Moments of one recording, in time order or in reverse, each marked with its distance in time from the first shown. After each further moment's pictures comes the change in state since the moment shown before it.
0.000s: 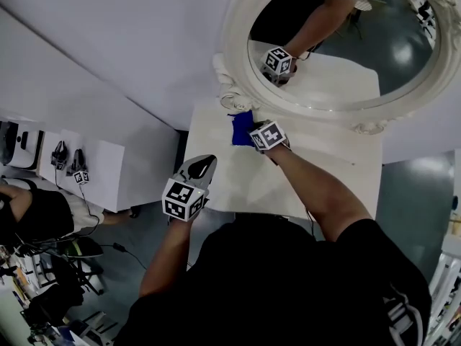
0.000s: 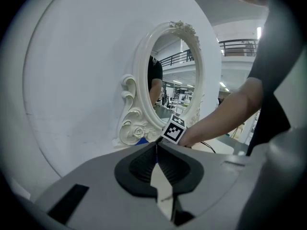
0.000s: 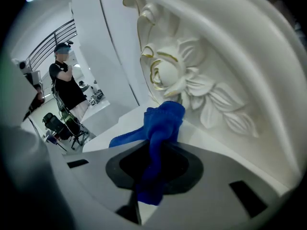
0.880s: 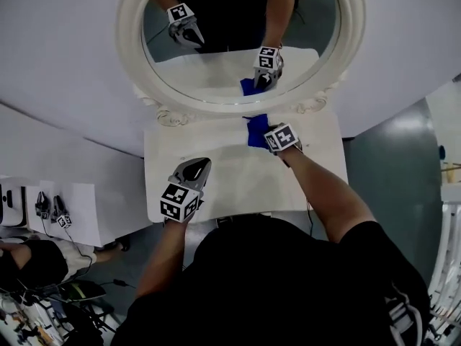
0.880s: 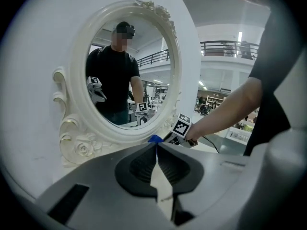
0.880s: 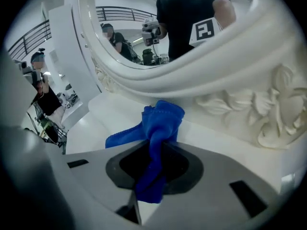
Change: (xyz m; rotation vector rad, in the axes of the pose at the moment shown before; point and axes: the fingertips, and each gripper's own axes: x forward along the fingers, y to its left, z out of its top) left arm 0.103 -0.136 0.036 0.111 0.014 -0.237; right arm -0.183 -0.172 -0.165 0.228 0.014 -0.273
